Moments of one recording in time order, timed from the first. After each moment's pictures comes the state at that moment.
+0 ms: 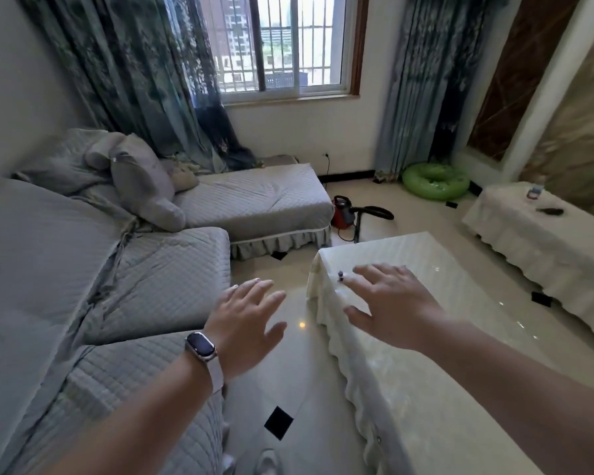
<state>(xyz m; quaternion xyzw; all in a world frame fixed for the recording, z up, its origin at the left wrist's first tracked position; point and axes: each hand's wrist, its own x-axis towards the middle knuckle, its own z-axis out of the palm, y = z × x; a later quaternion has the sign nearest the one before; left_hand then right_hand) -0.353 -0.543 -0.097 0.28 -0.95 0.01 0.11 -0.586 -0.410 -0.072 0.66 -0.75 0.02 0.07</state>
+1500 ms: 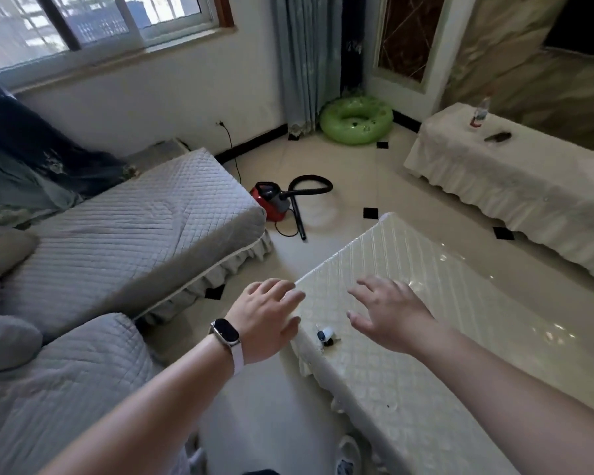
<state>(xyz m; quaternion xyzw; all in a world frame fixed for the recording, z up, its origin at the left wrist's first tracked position) -0.811 -1.012 -0.182 -0.02 -1.00 -0.05 0.02 -0.951 -0.804 -0.209 0.43 -0.90 0.04 -0.10</state>
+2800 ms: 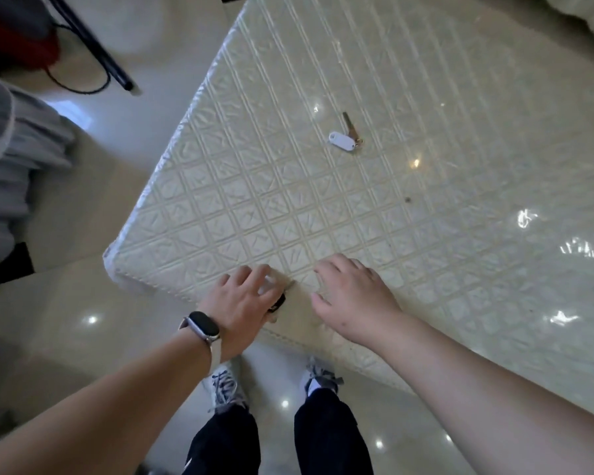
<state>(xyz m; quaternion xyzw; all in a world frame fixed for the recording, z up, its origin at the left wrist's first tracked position) -0.992 -1.051 -0.695 -0.26 -0.93 -0.08 -0.24 -1.016 -0.845 -0.665 0.11 -0.93 0.12 -0.32</state>
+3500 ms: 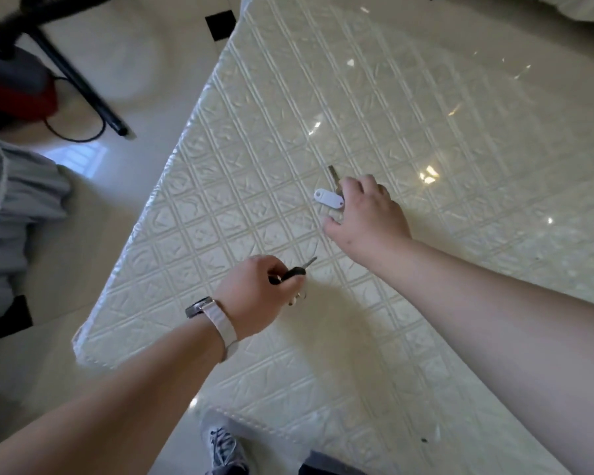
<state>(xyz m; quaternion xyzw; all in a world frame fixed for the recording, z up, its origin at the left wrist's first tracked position) -1.129 -0.994 -0.705 0.09 -0.89 -0.36 -0.27 -1.211 -0.814 -0.692 0.01 -0.98 0.11 -0.15</state>
